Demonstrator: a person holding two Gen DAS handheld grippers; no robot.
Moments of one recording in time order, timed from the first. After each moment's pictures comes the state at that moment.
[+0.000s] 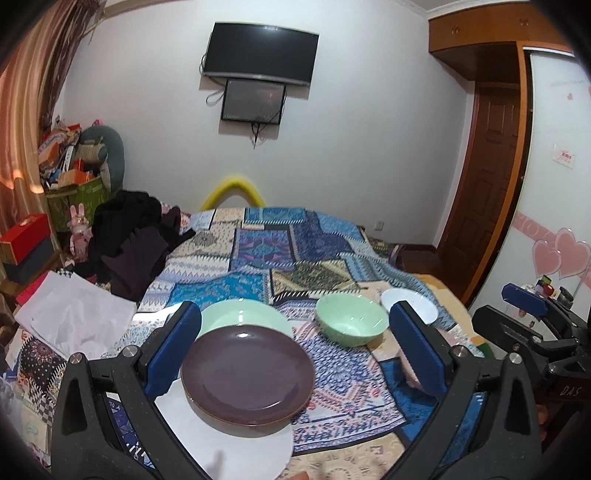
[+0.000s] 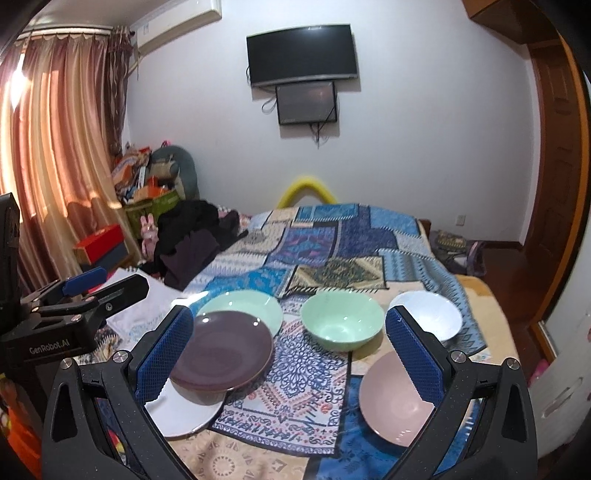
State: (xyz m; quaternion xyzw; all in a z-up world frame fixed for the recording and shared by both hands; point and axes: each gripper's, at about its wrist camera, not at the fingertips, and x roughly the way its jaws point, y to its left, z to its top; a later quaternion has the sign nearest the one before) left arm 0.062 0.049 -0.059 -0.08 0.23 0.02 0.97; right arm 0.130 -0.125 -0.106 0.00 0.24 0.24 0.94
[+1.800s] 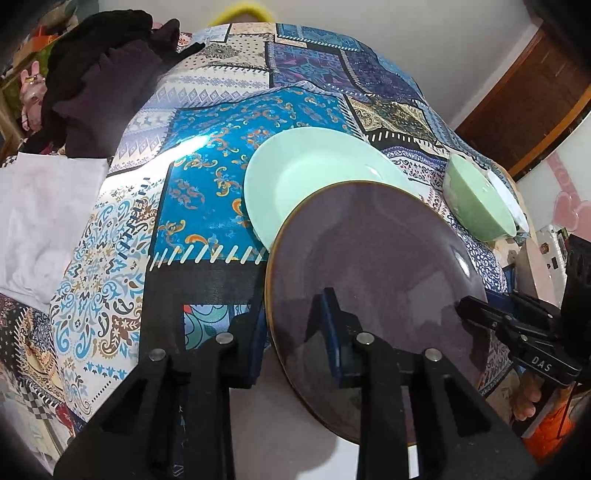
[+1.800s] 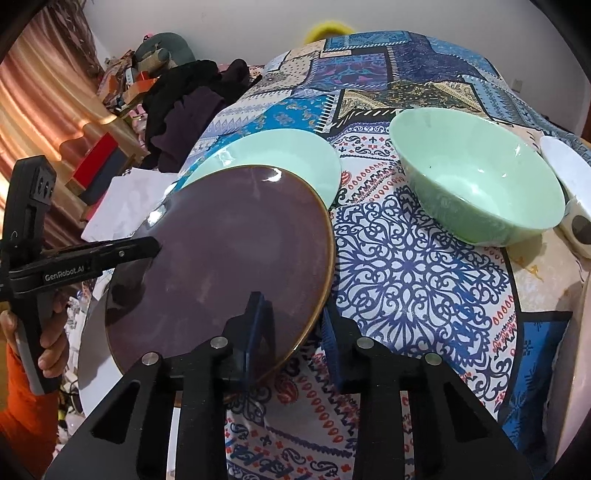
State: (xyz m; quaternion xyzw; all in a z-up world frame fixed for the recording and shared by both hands) left arm 0.204 0.200 -0.252 -0.14 0.53 -0.04 0.84; right arm 0.236 -0.037 -0.253 0.02 0.50 0.29 0.81
